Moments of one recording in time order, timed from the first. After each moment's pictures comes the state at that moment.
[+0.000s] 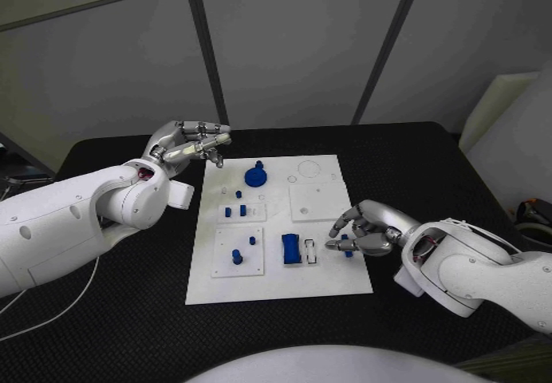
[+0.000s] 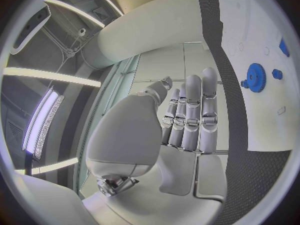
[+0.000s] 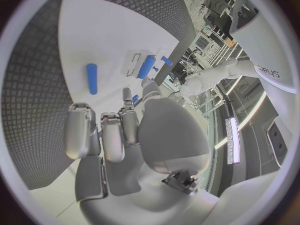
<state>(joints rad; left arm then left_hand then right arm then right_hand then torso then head) 1.16 -0.82 0.04 1.39 -0.17 -0.21 0.36 1.42 -0.14 0.34 0.05 0.17 1.00 0.18 0.15 0.10 1.02 0.11 0.34 0.14 1.17 0.03 0.91 0.47 0.19 1.18 0.11 0.50 0.86 0.97 -1.16 -0.01 1.99 -1.26 -0.44 -0.34 1.38 0.01 -0.11 0.19 0.33 0.93 0.12 0.30 0.27 1.45 0.03 1.34 1.31 1.47 -0.04 1.54 1.31 0.06 1.43 0.07 1.41 1.31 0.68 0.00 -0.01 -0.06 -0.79</state>
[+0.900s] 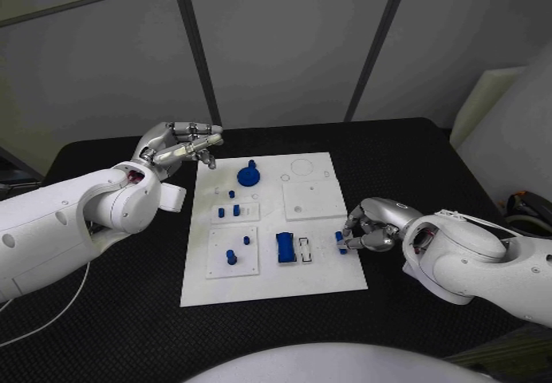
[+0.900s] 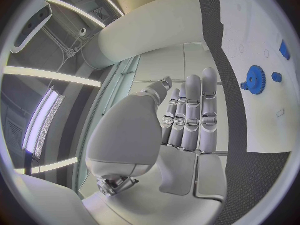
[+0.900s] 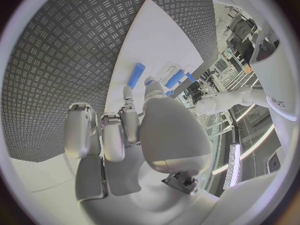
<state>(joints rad) 1.16 -0.82 0.04 1.41 -0.17 -0.20 0.36 1.42 -0.14 0.34 0.05 0.17 1.00 0.18 0.15 0.10 1.02 0.11 0.34 0.14 1.16 0.03 0.92 0.47 0.19 1.18 0.11 0.50 0.86 0.97 -1.16 -0.01 1.95 -1.51 -0.34 -0.50 1.36 -0.01 -0.15 0.23 0.34 1.02 0.10 0.26 0.25 1.45 0.02 1.31 1.31 1.47 -0.04 1.54 1.31 0.06 1.43 0.07 1.41 1.31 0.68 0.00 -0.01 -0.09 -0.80</state>
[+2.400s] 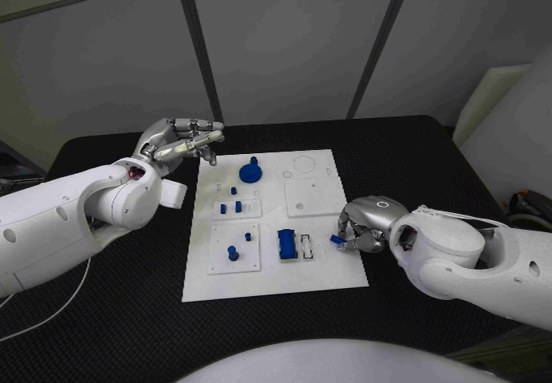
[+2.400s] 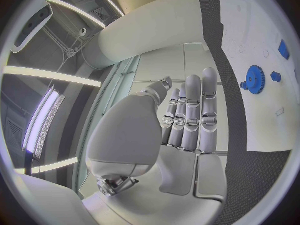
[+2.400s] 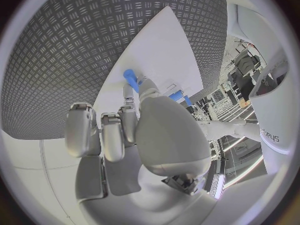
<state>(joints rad) 1.16 -0.83 0.04 1.41 -0.17 -0.20 0.36 1.42 -0.14 0.34 0.05 0.17 1.00 0.18 0.15 0.10 1.02 0.11 0.34 0.14 1.16 0.02 0.92 0.46 0.19 1.18 0.11 0.50 0.86 0.98 -1.10 0.00 1.94 -1.78 -0.16 -0.53 1.47 -0.01 0.01 0.18 0.26 1.06 0.08 0.24 0.27 1.45 0.01 1.31 1.36 1.47 -0.05 1.54 1.31 0.06 1.43 0.06 1.41 1.31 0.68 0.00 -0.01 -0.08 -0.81</state>
